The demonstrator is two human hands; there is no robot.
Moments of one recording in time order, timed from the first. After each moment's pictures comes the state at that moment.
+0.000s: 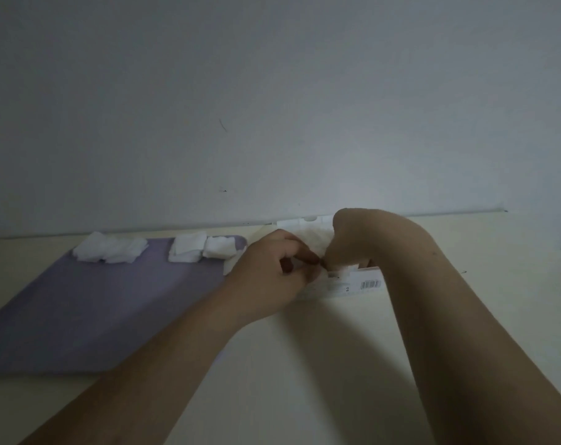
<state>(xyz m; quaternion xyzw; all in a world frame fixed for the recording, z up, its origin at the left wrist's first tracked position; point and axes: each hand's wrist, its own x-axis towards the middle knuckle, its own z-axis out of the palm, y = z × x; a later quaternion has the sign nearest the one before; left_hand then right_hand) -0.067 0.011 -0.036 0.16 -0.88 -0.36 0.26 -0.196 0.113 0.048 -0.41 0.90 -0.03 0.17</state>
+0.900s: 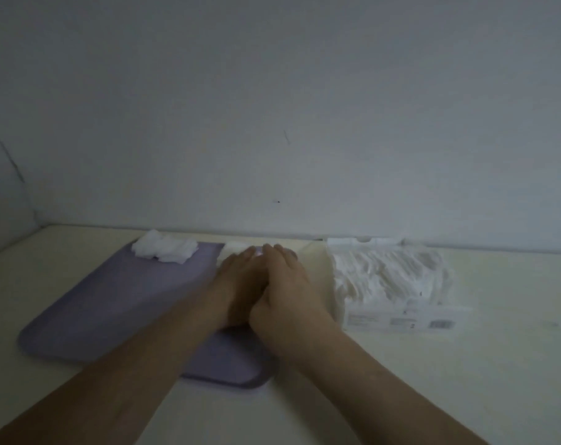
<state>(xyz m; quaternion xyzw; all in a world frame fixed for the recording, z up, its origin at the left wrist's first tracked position) -0.016 -0.081 -0.035 0.38 -0.91 -0.12 0.06 -0.067 0.045 -0.020 -0.54 0.74 -0.37 0.11</state>
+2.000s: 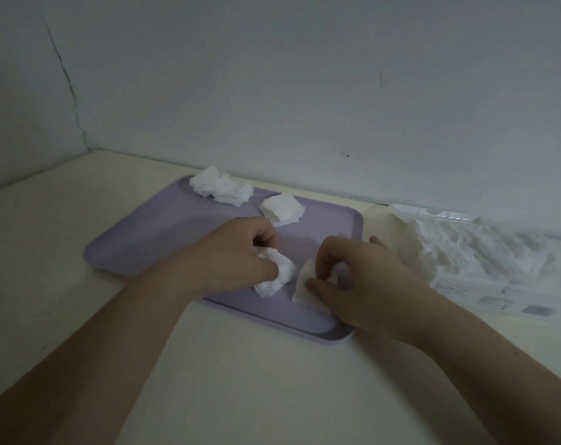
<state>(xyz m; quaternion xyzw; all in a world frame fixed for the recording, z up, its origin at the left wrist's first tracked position) 0.109 -0.100 -0.048 0.35 -0.83 -0.39 0.18 -0.063 0.042 -0.033 -0.64 0.74 -0.19 0.08</state>
